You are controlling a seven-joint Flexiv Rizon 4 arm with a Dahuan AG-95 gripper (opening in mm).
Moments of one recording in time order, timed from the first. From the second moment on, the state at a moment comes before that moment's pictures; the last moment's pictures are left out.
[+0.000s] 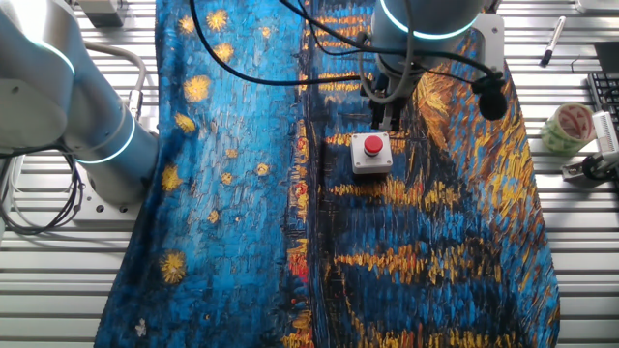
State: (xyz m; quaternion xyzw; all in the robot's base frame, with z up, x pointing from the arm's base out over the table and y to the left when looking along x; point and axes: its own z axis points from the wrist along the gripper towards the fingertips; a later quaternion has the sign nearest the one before) arm 0.472 0.020 0.180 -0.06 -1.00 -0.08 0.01
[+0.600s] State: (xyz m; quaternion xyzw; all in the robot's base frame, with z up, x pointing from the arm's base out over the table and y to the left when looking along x) arm 0.473 0.020 0.179 -0.05 -0.99 -0.09 0.02
